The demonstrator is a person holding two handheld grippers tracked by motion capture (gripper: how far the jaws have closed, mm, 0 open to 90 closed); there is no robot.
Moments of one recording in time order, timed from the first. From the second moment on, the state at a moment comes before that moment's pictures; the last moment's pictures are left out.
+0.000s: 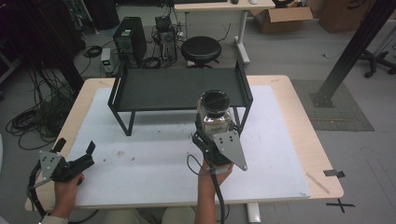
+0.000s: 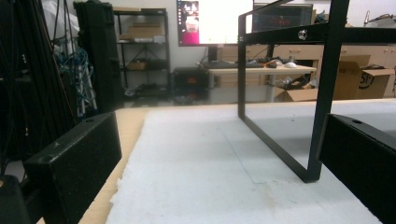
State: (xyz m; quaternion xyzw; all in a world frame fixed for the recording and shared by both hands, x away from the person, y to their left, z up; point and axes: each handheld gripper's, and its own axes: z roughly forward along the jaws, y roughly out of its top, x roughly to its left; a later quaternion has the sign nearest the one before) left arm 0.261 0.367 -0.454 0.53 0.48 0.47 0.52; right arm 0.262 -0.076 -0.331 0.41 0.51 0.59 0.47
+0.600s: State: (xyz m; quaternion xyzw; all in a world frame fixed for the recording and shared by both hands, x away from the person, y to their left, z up) left arm 0.261 0.367 -0.454 0.52 0.48 0.47 0.52; right arm 0.279 -0.058 -0.295 0.38 0.51 0.61 0.47
